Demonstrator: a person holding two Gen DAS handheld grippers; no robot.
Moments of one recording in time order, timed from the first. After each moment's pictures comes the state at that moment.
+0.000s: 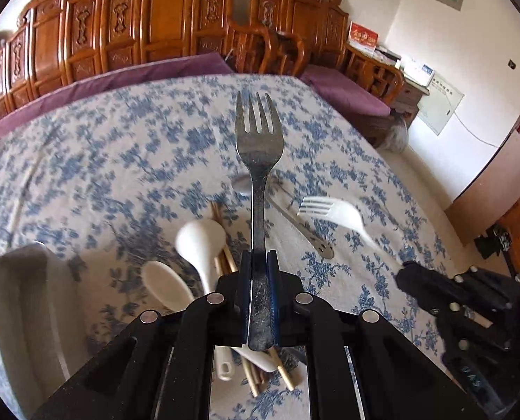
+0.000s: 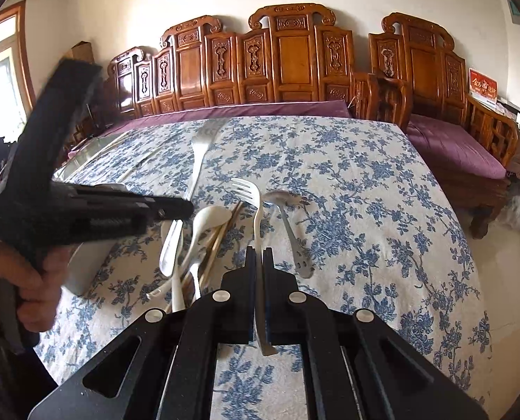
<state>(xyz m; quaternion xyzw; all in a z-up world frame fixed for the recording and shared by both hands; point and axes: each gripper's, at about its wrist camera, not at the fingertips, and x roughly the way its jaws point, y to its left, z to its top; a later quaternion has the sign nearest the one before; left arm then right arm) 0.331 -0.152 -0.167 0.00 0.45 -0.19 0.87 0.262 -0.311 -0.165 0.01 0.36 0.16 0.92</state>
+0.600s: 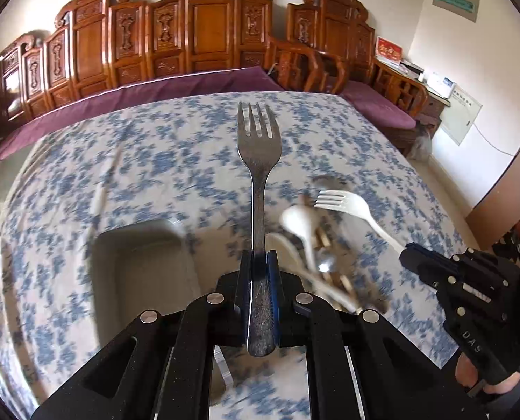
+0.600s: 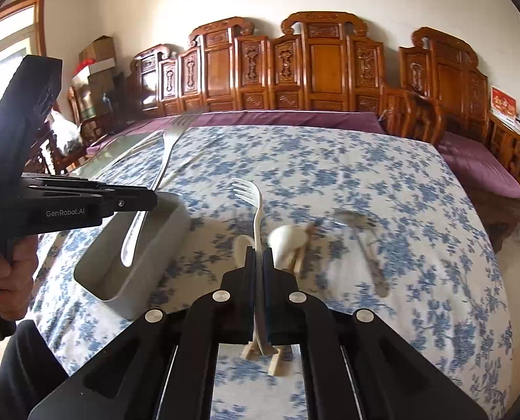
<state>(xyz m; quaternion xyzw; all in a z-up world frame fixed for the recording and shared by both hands) 0.293 -0.030 -0.132 0.01 0.44 -0.14 0.89 0.252 -0.213 -0.143 -0.01 0.35 0.19 0.92</state>
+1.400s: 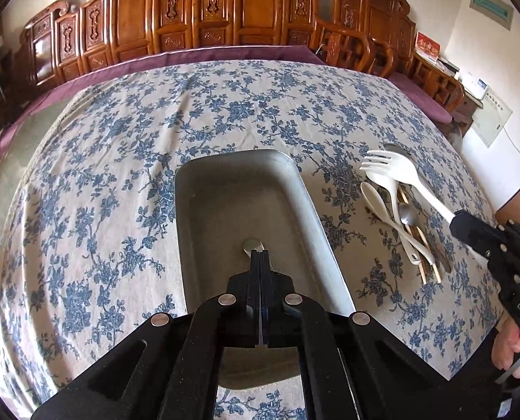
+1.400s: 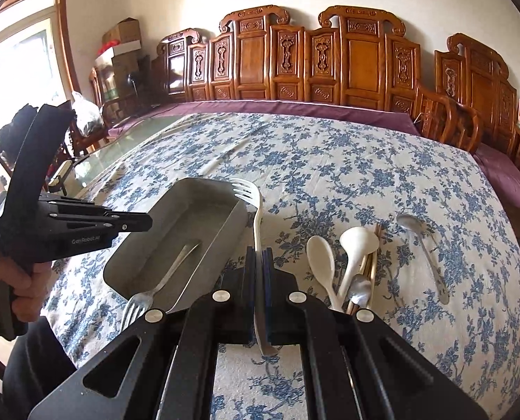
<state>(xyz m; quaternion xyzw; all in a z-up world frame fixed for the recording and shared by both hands) 0.276 0.062 -0.180 -0.01 0.48 -0.08 0.87 0.247 -0.137 -0.152 -0.03 0.36 0.24 0.90</state>
